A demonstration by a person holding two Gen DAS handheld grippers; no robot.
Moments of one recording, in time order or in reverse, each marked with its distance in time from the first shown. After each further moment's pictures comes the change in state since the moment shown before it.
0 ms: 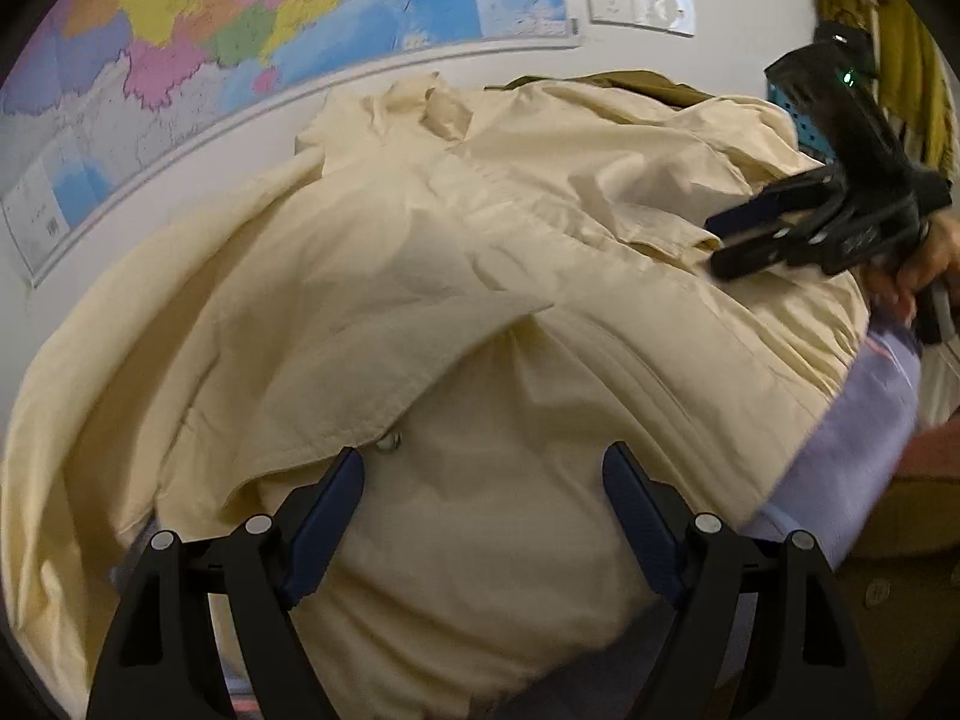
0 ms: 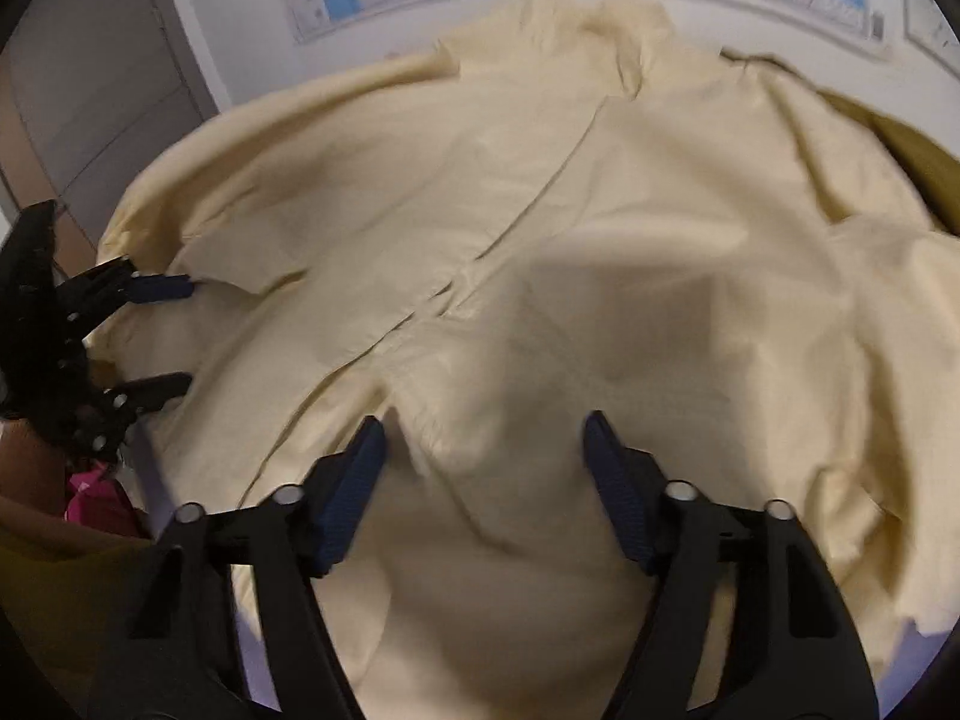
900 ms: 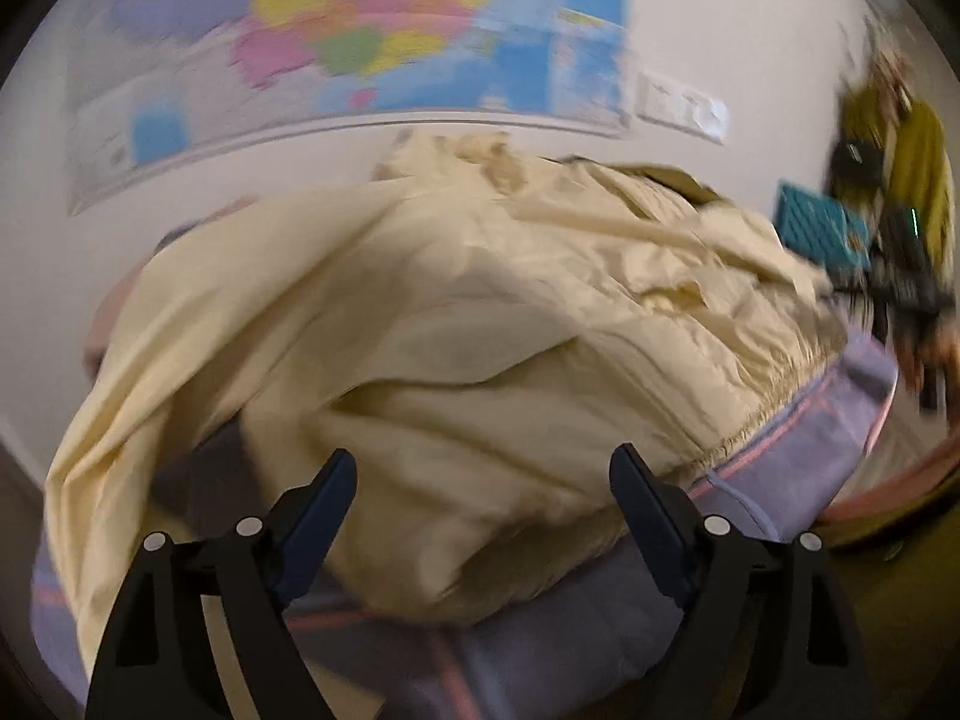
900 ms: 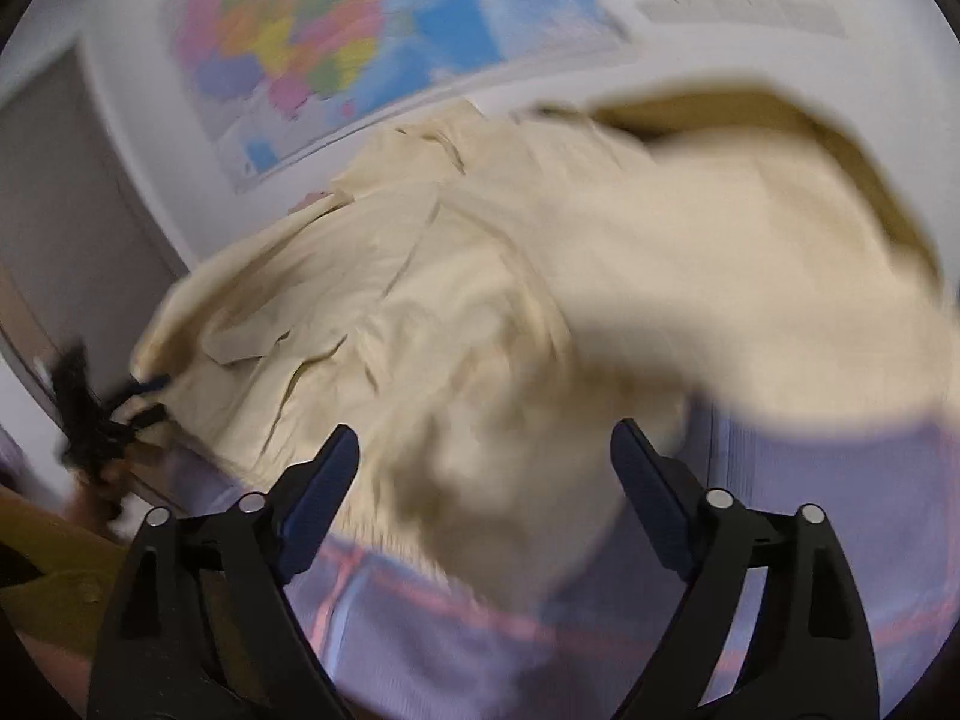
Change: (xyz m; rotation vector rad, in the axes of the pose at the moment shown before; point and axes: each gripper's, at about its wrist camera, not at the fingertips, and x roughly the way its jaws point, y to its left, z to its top) left arm -0.070 0.048 -0.056 -0.240 -0.166 -0.061; right arm -0.138 -0.074 -0.120 0.369 -0.235 0.011
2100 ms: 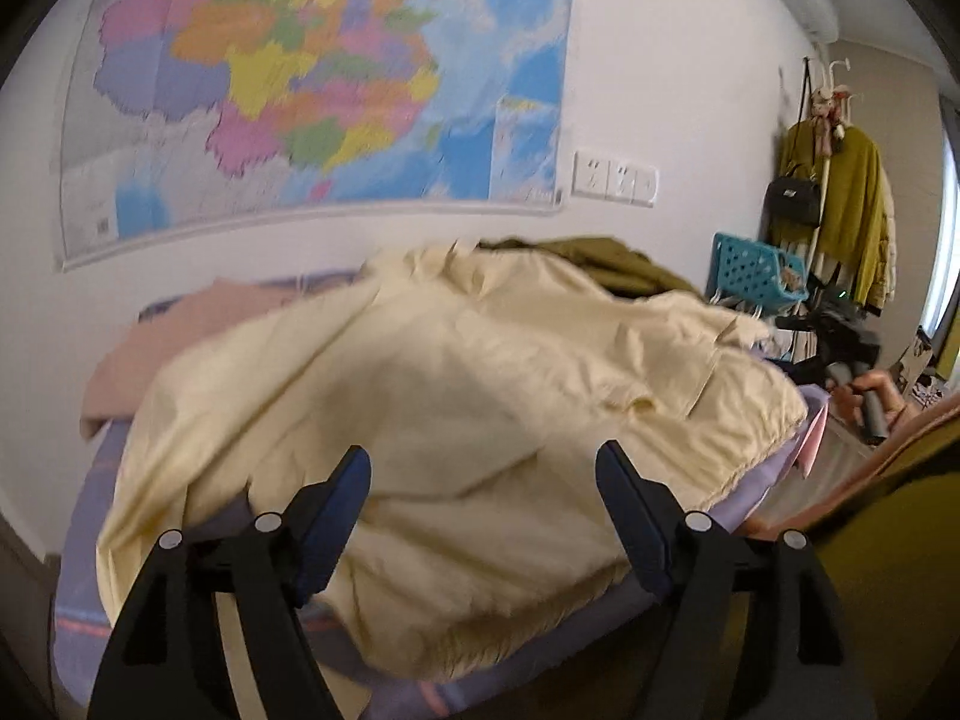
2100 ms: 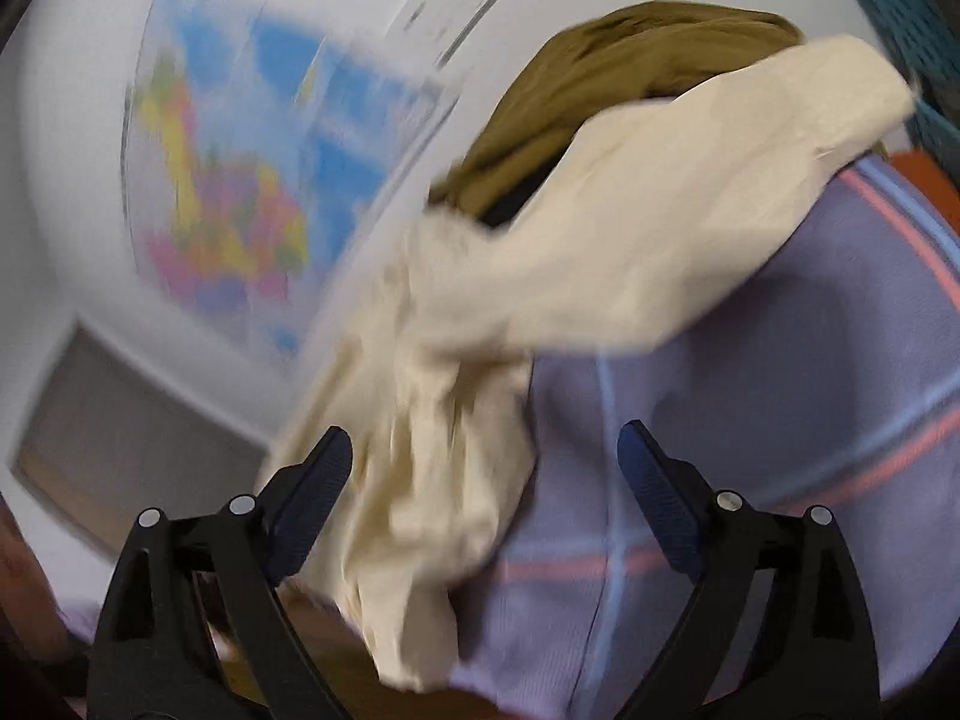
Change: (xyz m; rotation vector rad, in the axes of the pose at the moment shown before) left arm -0.059 -0.019 0.025 0.098 -0.162 -0.121; right arm -0.044 -0.107 -0.022 0.519 -0.220 0.213
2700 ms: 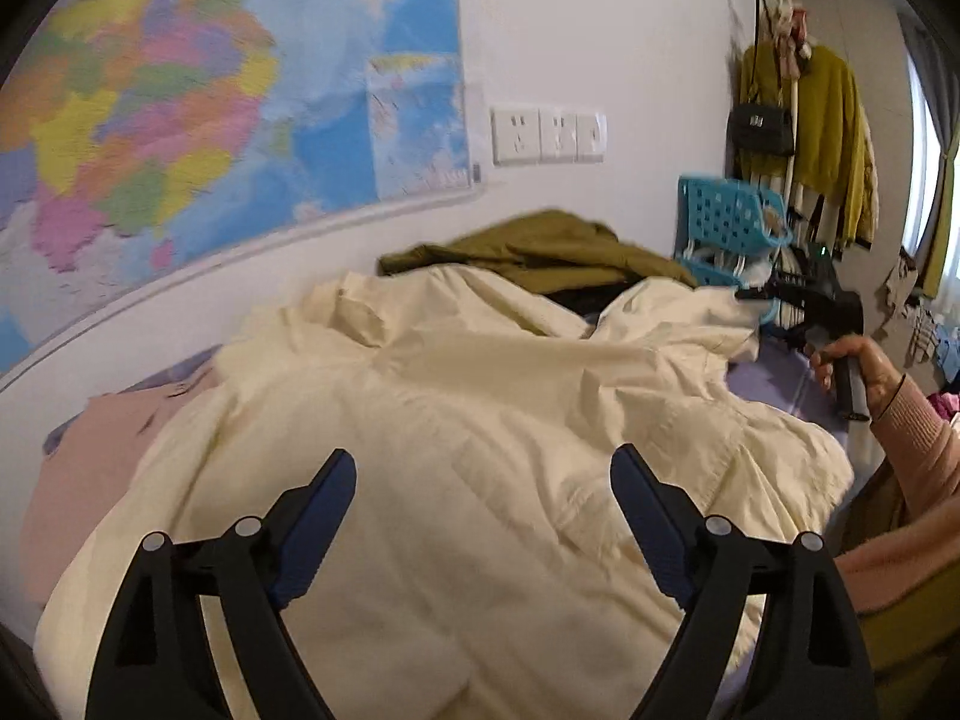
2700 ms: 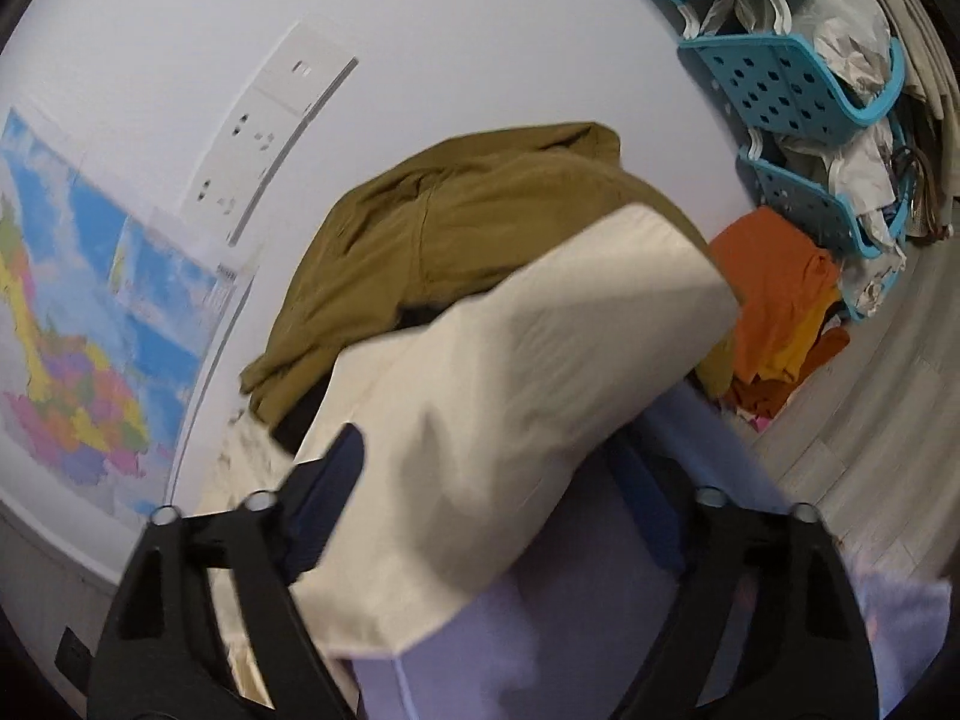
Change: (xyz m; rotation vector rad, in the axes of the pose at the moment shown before) left arm 0.163 -0.071 0.098 0.193 0.140 -0.084; right arm -0.004 -0.056 0.076 0.108 -0.269 -0.376
